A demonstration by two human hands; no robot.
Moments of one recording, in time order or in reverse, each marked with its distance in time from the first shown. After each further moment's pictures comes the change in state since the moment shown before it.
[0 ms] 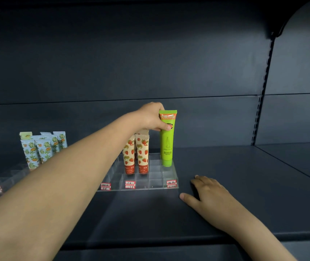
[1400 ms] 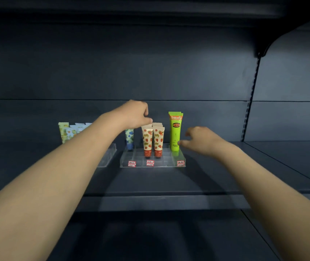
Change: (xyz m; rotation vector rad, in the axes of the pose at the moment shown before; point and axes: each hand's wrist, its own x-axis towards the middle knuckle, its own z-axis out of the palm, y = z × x) left_hand -0.136 0.001 -0.074 0.557 0.120 0.065; right_hand 0.002 -0.077 -0.094 -0.072 0.099 -0.001
